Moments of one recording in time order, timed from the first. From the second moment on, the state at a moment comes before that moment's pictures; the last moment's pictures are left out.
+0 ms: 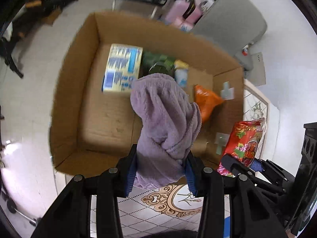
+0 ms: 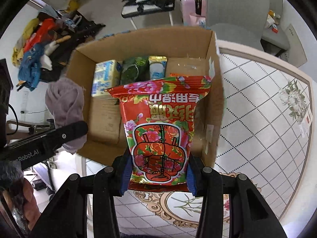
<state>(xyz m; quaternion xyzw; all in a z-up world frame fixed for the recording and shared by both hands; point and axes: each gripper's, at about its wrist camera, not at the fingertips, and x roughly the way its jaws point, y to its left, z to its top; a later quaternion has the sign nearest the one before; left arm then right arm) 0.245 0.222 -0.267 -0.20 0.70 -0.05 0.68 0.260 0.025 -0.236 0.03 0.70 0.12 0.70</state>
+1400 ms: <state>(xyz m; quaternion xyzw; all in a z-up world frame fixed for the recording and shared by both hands) 0.206 0.193 -0.214 -0.05 0.66 0.01 0.75 0.234 0.013 -0.229 -0.02 0.69 0.05 0.72</state>
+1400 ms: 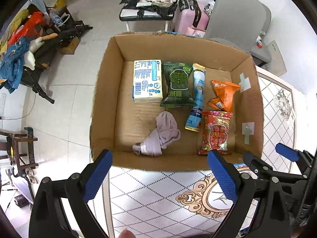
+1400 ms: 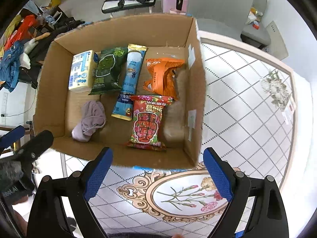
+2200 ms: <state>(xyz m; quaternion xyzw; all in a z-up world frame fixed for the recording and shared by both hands) 0.158 0.162 -0.123 -0.08 0.61 0.00 0.79 0.173 -0.046 -0.127 0.04 0.63 0.07 0.77</state>
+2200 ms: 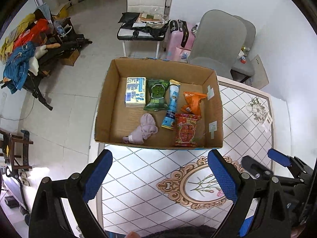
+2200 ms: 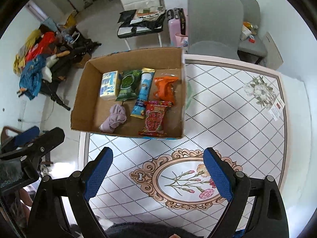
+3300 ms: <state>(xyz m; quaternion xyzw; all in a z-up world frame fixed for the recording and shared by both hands) 0.309 -0.033 -0.264 -0.01 0.65 0.09 0.75 0.325 -0.491 -0.378 0.28 0.68 -0.24 0.63</state>
